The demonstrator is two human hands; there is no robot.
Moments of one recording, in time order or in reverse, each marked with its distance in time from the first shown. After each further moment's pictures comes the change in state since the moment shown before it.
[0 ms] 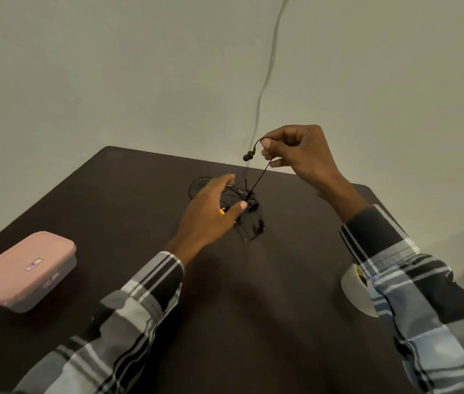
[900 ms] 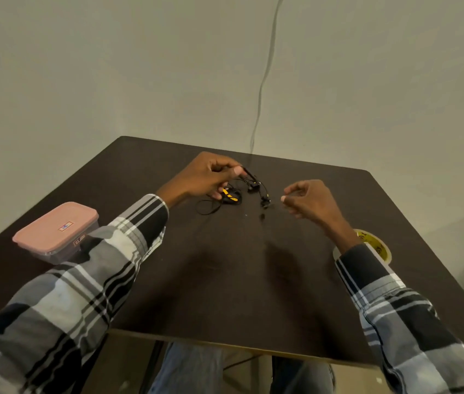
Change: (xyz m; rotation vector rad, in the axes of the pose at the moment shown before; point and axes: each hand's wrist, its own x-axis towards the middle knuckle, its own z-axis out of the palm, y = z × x) left_hand 0.000 0.028 -0.048 -0.308 -0.340 -0.071; right_hand -0.097 0.068 -0.007 -0.308 0.003 0.433
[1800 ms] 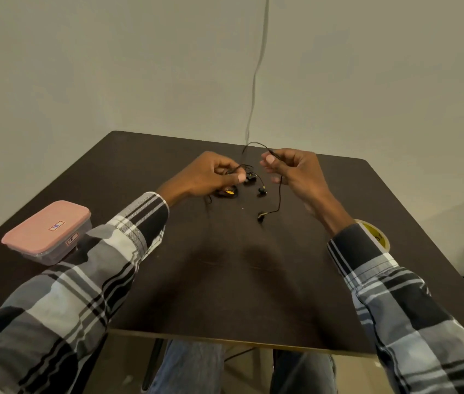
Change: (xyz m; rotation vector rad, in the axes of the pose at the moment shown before) left_hand 0.002 0.000 0.012 0.108 -0.071 -0.011; right_hand -0.001 -0.037 0.007 0.517 -0.026 -0.239
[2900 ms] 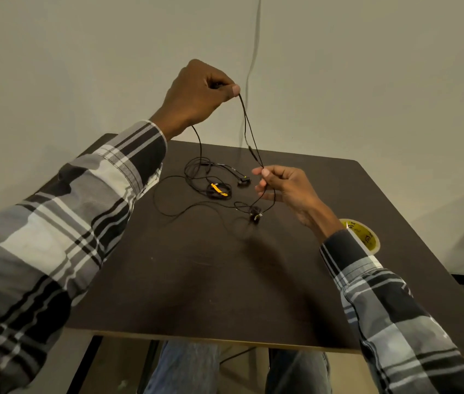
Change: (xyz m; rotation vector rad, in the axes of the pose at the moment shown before) left_hand 0.043 0.078 -0.062 0.229 0.449 0.217; right_hand -0.004 0.026 -0.007 0.096 -0.132 0.154
